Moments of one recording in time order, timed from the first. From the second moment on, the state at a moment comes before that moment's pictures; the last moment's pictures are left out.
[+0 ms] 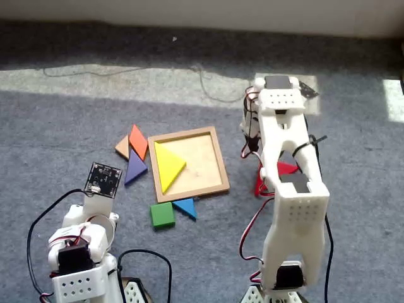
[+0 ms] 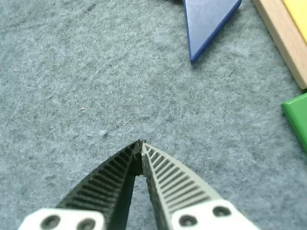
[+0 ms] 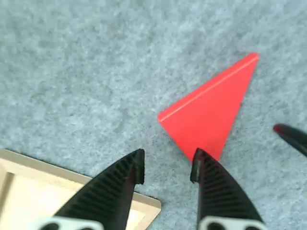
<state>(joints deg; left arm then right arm) -19.3 -101.8 93.1 75.3 -20.0 -10.2 34.6 -27.4 95.0 -48.1</state>
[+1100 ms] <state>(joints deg) -19.3 -101.8 93.1 75.3 -20.0 -5.5 35.3 -16.5 79.9 -45.2</state>
